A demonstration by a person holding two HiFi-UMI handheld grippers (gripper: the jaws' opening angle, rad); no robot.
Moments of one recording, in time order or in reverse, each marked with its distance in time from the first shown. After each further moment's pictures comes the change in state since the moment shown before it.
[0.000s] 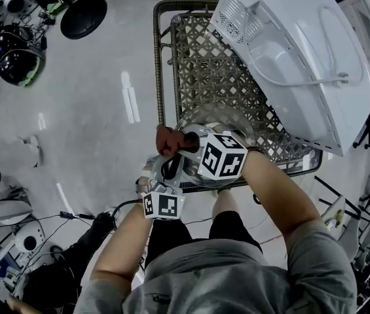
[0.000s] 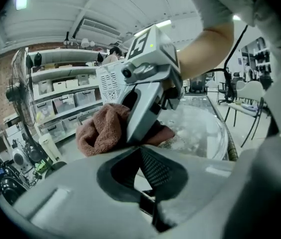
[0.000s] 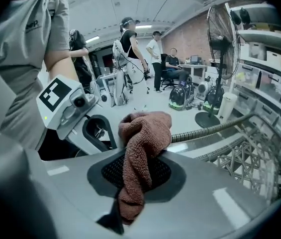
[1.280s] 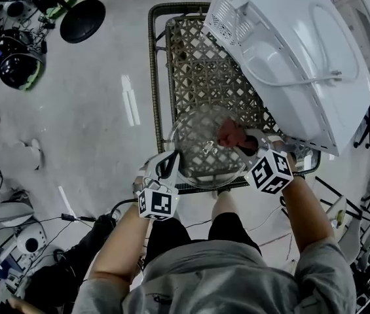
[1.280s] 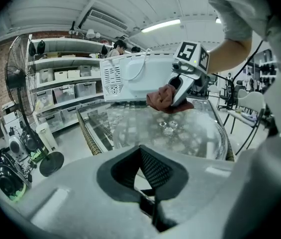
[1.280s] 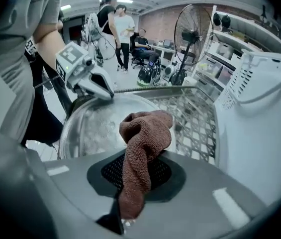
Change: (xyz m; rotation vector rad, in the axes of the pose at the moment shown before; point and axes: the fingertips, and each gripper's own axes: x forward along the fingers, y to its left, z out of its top) left arm 0.003 0.001 -0.002 -0.081 0.047 -0.041; right arm -0.131 -0.007 -0.124 0.127 0.263 -0.391
